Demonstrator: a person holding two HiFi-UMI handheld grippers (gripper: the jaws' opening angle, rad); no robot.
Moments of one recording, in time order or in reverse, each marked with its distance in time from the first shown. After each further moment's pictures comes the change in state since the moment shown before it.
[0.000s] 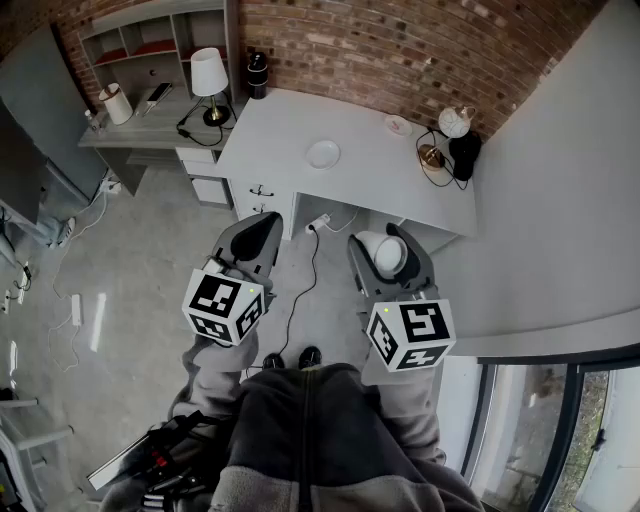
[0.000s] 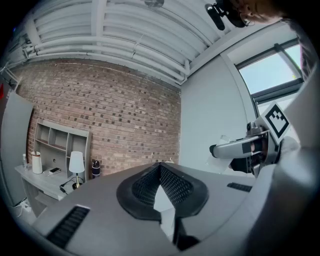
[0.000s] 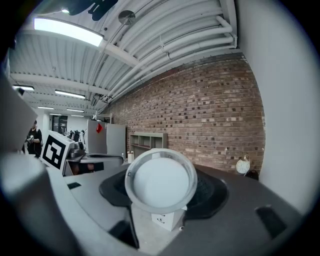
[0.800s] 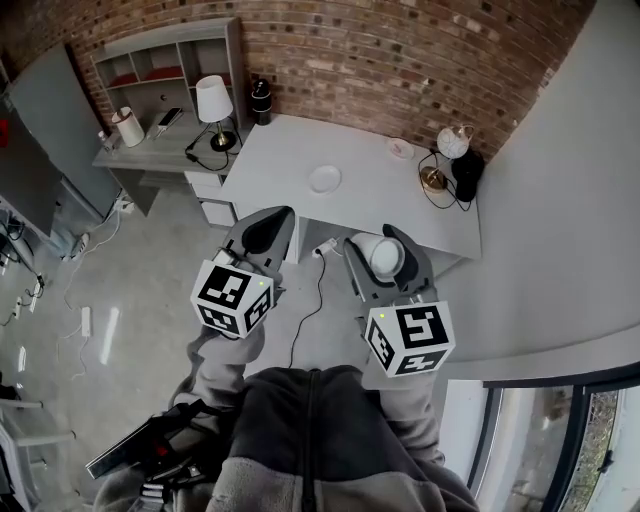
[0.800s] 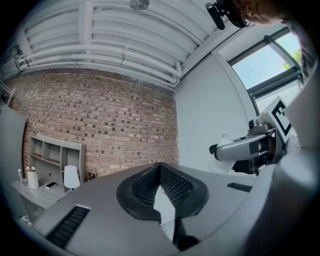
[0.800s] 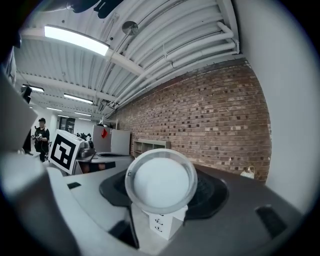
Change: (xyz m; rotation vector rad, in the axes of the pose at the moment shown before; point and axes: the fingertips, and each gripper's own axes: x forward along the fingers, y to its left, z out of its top) left arm 0.047 -0.035 0.039 0.074 -0.051 0.001; right arm -0.009 -0.032 0.032 -0.045 -0.072 0.073
